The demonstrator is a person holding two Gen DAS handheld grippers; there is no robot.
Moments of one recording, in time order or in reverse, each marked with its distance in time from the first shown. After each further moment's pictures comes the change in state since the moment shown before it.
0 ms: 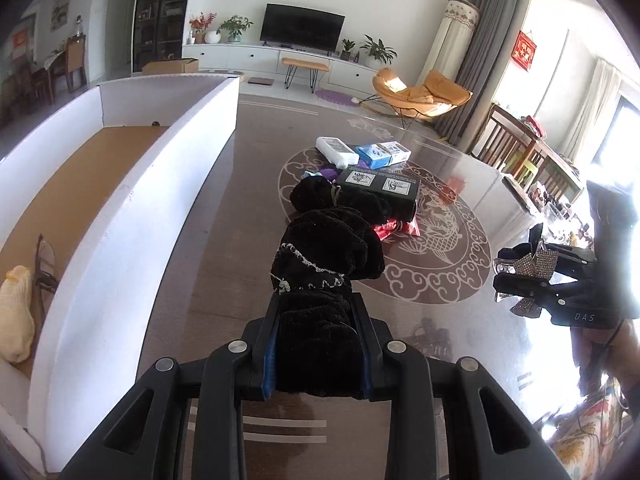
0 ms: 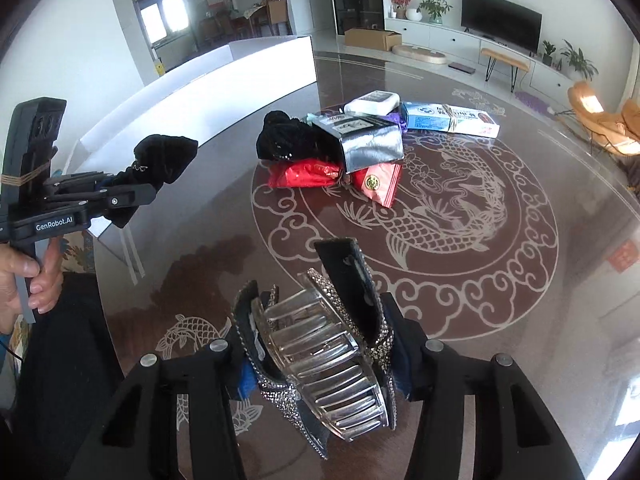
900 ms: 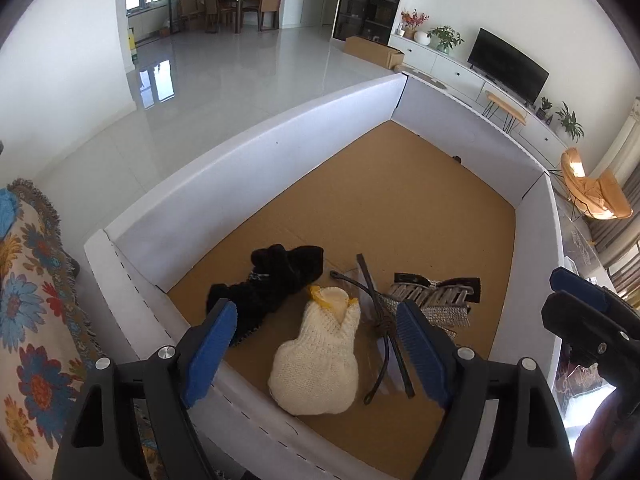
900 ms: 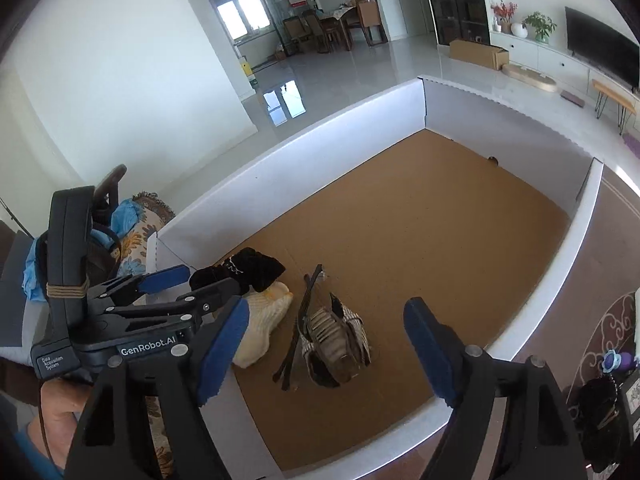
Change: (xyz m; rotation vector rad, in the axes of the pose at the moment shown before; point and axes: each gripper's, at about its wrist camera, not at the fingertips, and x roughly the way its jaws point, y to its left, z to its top) left arm -0.065 0.244 0.020 -0.456 0.026 0.483; right arm 0.154 0.268 0.222 -0.076 0.004 0.326
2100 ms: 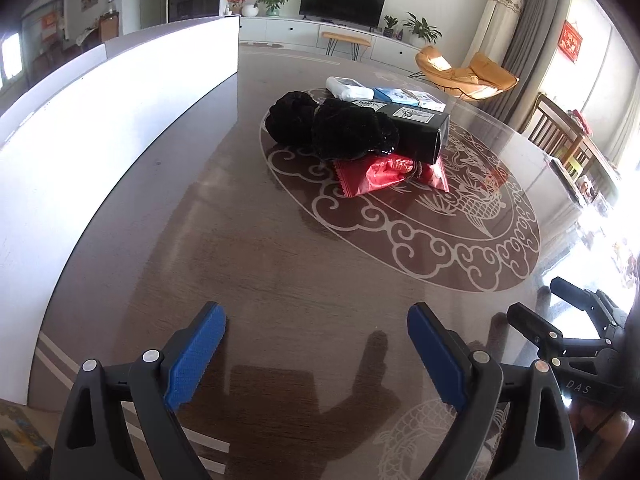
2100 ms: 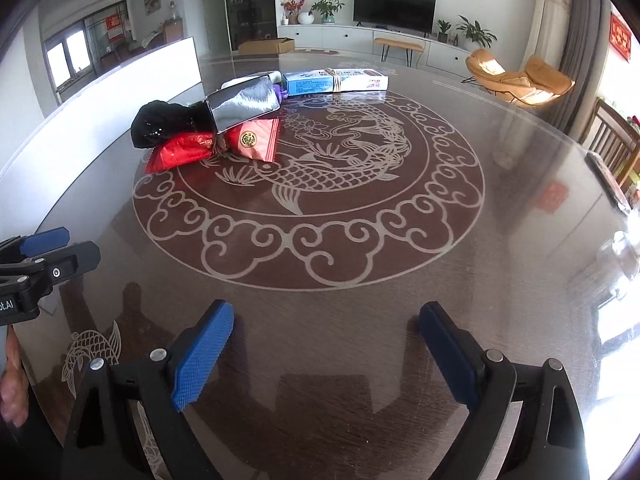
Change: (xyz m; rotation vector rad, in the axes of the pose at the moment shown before) left arm 0.002 -0.283 -0.207 0.408 0.045 -0.300; right arm -0.206 -0.225 -0.309 0.304 -0.043 -0.650
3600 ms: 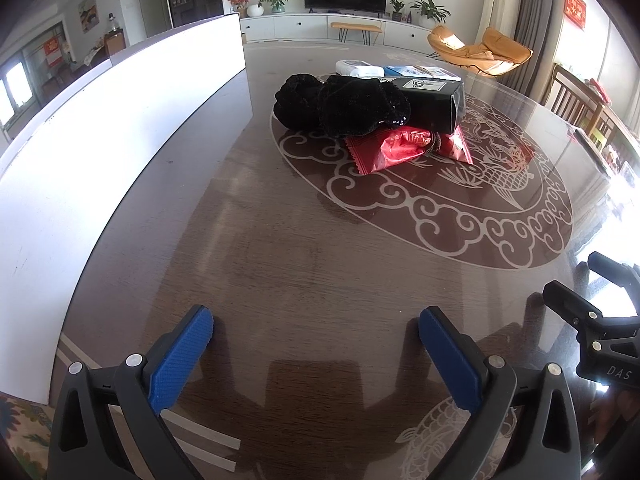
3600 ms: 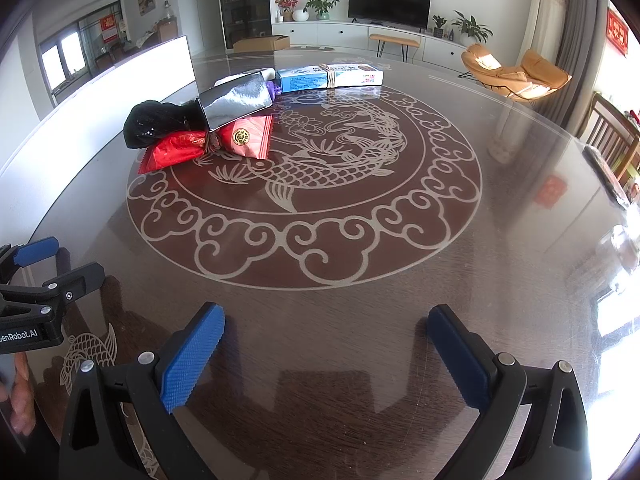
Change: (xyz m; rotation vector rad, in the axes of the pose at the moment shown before) left arm 0.010 -0.010 -0.006 0.078 0.029 0.133; right arm 0.003 -0.001 -0.002 0.010 0.009 -0.004
